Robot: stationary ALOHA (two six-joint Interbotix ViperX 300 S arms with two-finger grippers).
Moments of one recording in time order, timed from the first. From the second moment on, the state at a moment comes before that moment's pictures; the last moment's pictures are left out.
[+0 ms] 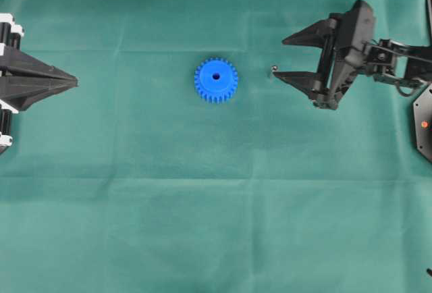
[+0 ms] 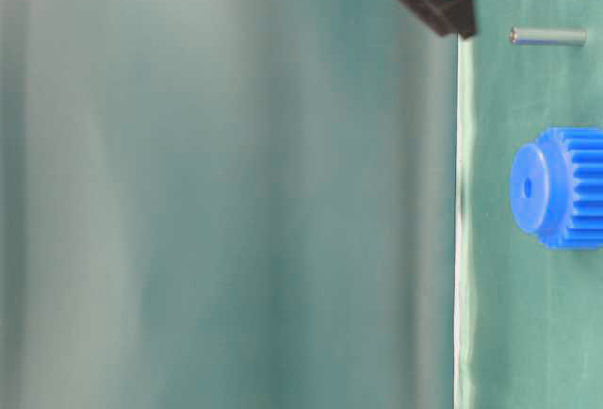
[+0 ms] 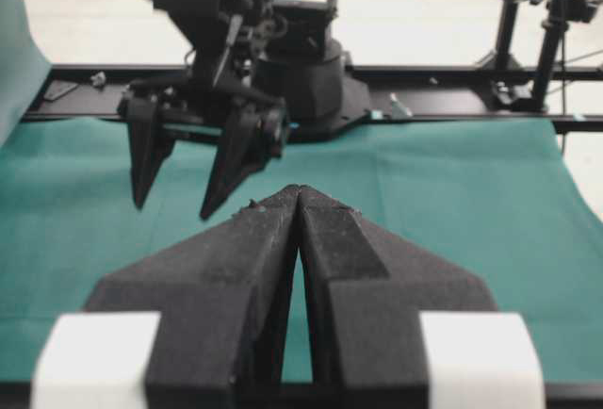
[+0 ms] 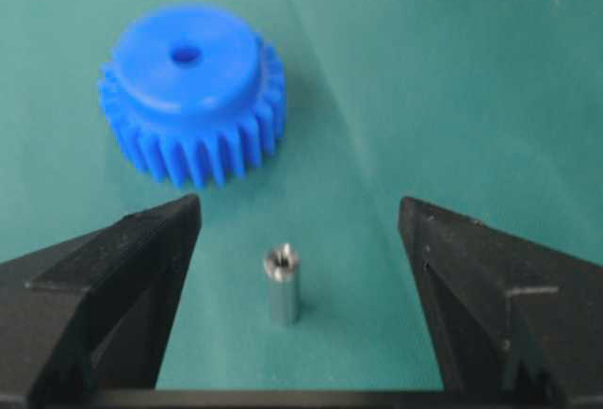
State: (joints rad) left arm 0.00 -0.96 1.16 0.01 -0.23 0.00; right arm -0.29 -0.11 1.14 0.00 -0.59 0.00
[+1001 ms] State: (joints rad) left arm 0.00 -0.96 1.16 0.01 -0.23 0.00; right arm -0.29 0.04 1.10 -0.02 -0.64 0.00
